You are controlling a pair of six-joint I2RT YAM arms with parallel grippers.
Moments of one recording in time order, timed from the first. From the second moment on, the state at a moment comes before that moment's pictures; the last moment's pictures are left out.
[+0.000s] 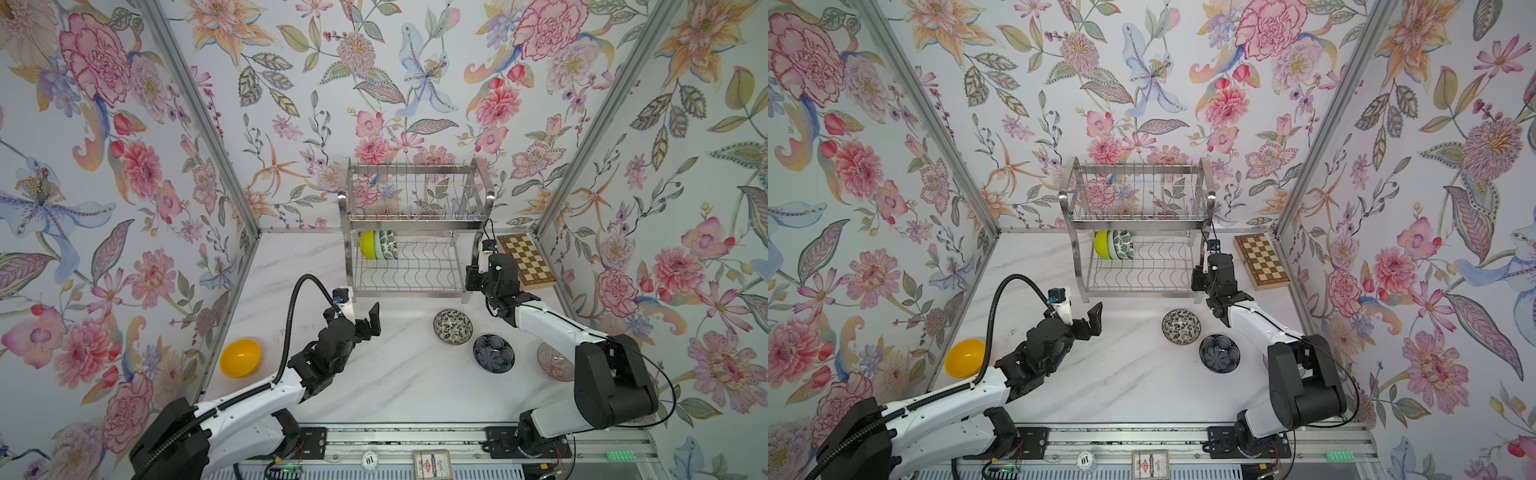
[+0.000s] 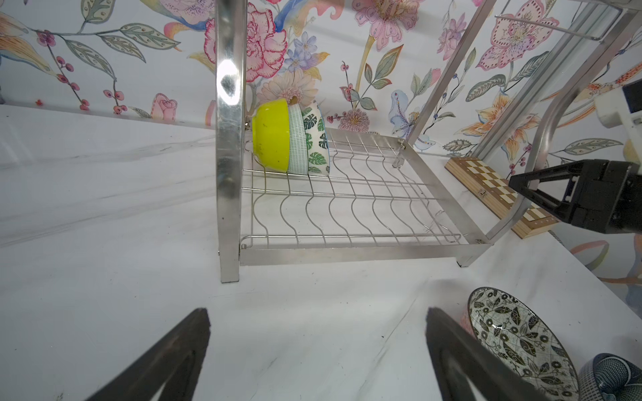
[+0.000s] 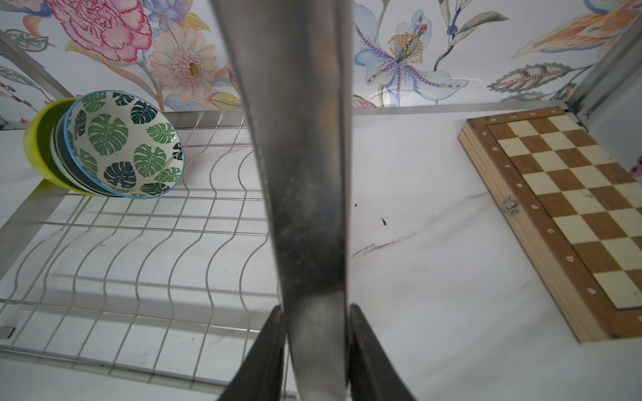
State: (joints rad) left arm -0.82 1.05 0.45 0.32 -0.51 -0.40; right arm 0.27 1.51 0.89 0.13 0.07 0.15
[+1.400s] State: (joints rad) left arm -0.75 1.11 0.64 -0.09 -0.59 -0.50; right arm 0.33 1.42 0.95 0.00 0.02 0.16
